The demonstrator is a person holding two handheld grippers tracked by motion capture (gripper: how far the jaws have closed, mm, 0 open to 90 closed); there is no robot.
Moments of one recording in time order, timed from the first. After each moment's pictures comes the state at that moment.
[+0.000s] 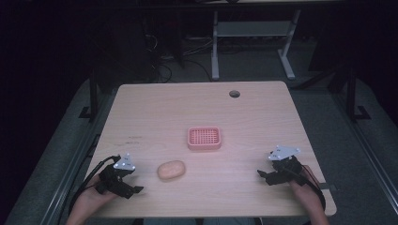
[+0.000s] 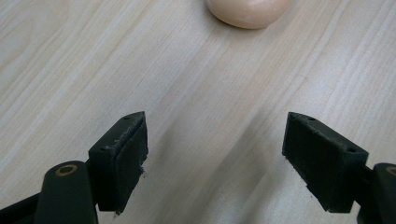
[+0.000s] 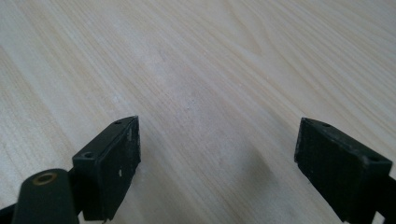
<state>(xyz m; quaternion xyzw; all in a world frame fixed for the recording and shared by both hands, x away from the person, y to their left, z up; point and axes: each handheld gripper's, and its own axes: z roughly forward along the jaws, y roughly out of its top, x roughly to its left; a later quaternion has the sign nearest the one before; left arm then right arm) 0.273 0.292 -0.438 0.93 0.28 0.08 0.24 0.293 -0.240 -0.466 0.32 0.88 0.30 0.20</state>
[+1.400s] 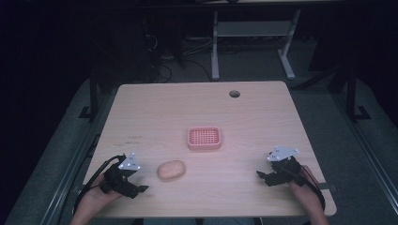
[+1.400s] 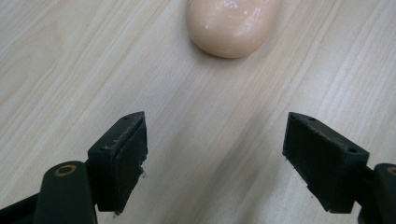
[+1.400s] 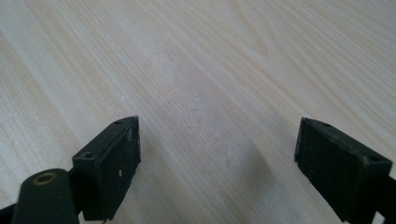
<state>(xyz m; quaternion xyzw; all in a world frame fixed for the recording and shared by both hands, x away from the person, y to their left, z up) 0.270 0.274 -0.430 0.93 0.26 0.09 0.24 0.292 -0.236 -0.466 0.31 0.88 0.30 0.20</state>
